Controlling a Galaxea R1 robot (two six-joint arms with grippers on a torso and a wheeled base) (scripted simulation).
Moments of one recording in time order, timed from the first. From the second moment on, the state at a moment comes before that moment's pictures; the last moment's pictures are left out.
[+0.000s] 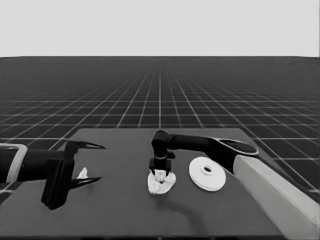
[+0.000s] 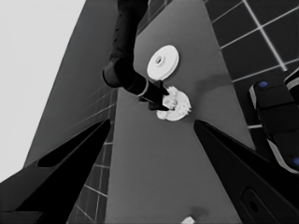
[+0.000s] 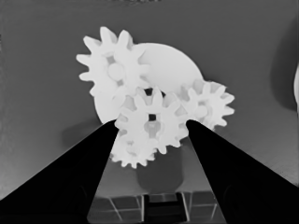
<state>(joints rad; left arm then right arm) -0.34 1.75 -0.42 0.31 0.68 0.35 -0.10 3.09 -1.79 -0.27 -1.50 1.42</state>
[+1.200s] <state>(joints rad) -0.34 1.75 -0.42 0.31 0.68 0.35 -0.10 3.09 -1.79 -0.27 -1.50 1.67</state>
